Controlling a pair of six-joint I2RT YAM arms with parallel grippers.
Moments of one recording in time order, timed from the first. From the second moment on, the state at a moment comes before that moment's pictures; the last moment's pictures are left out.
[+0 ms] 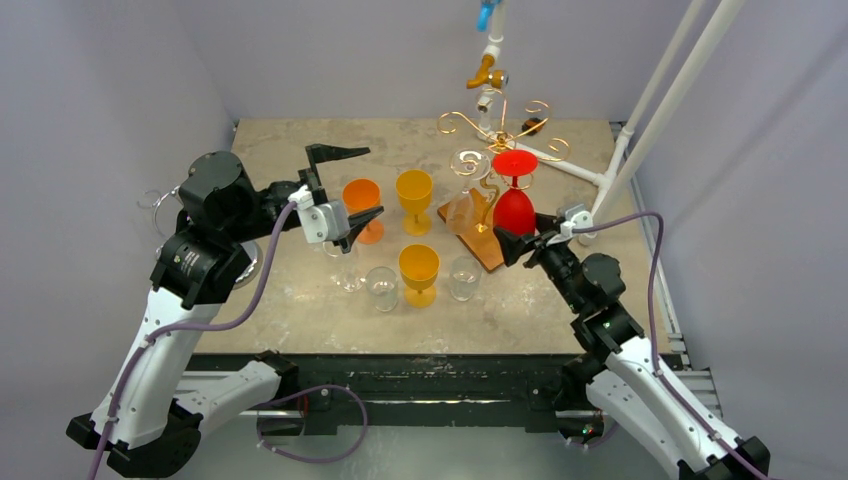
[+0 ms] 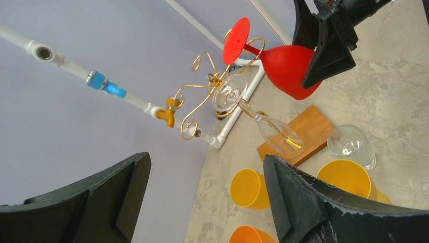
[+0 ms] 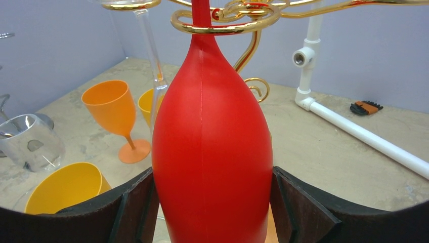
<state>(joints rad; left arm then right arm) -0.48 0.97 1.44 -0.51 0.71 0.79 0.48 0.60 0.45 0.22 0.01 0.09</state>
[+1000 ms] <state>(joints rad) -0.48 0.97 1.44 -0.51 0.71 0.80 0.48 0.60 0.38 0.20 0.17 0.24</state>
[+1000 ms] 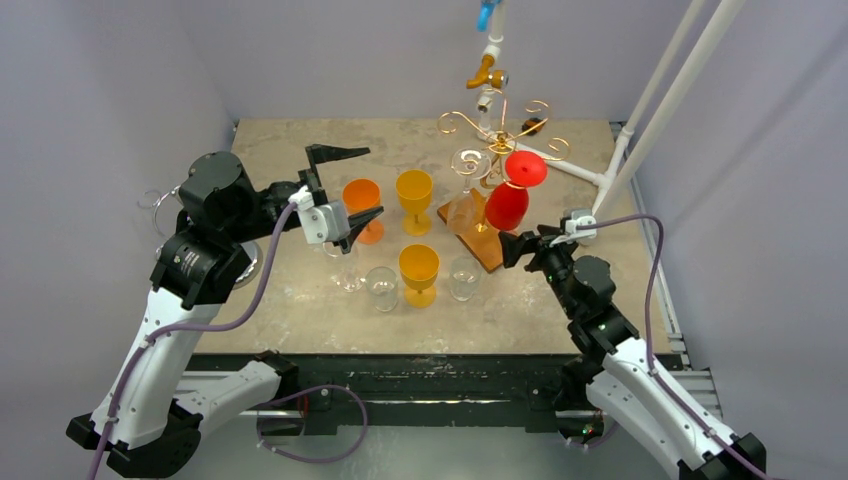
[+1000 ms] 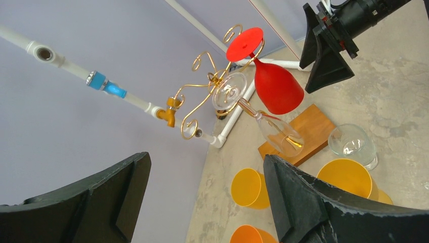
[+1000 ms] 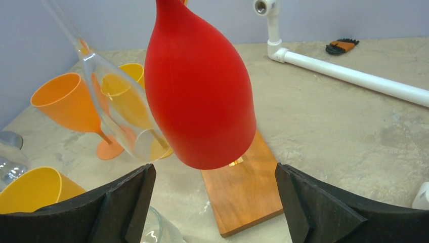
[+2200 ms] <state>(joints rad) -0.50 1.46 1.60 -0.35 0.50 0.52 0.48 1.09 1.51 -0.54 0.45 0.29</state>
